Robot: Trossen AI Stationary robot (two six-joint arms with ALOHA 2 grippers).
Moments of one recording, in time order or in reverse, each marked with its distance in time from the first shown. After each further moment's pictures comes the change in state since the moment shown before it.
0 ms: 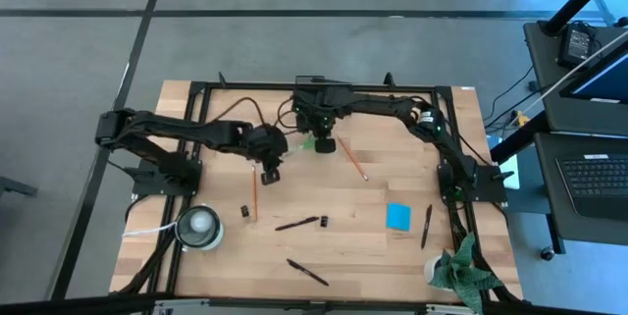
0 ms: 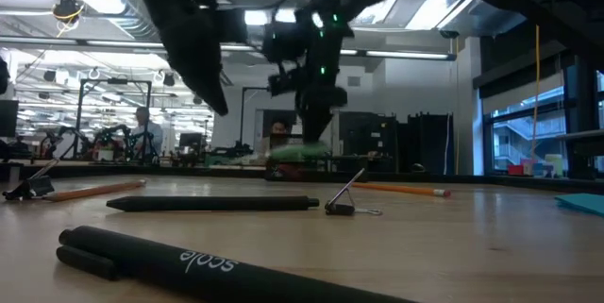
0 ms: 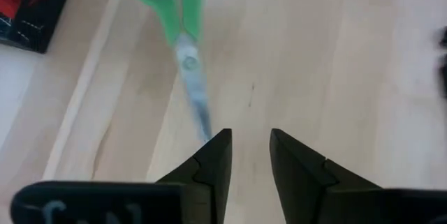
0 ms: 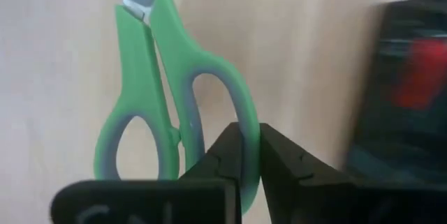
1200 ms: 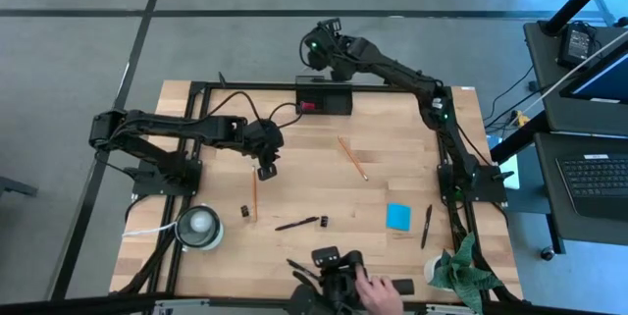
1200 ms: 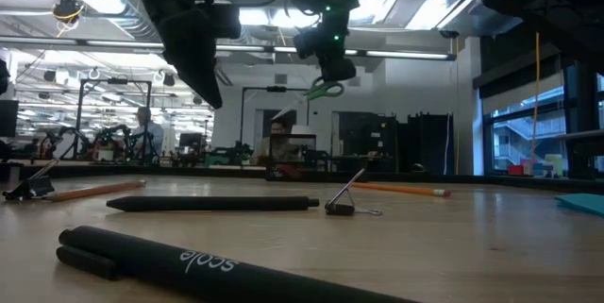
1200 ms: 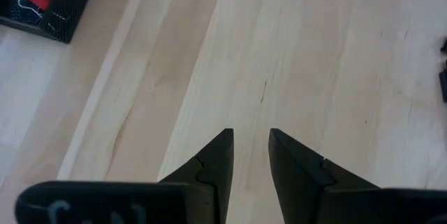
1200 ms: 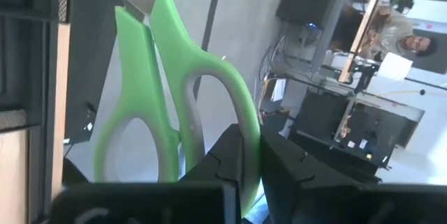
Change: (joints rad) left arm 0.040 -0.044 0.002 -0.044 0.004 -0.001; right arm -0.207 -0.035 0.309 0.139 0.660 -0.611
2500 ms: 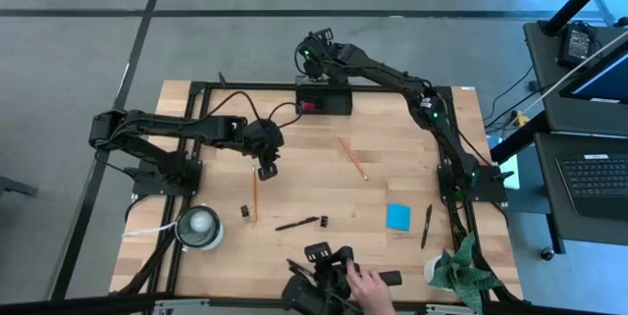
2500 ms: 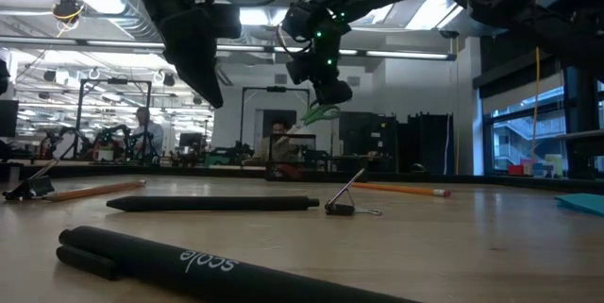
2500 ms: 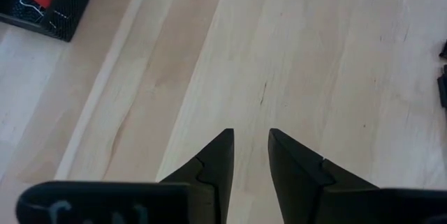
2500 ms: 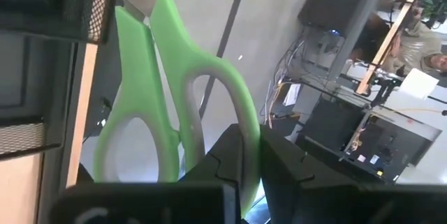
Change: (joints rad) left arm 0.000 -0.001 0.002 0.002 -0.001 -0.019; right arm -0.012 0.102 0.000 0.012 -0.027 -0.028
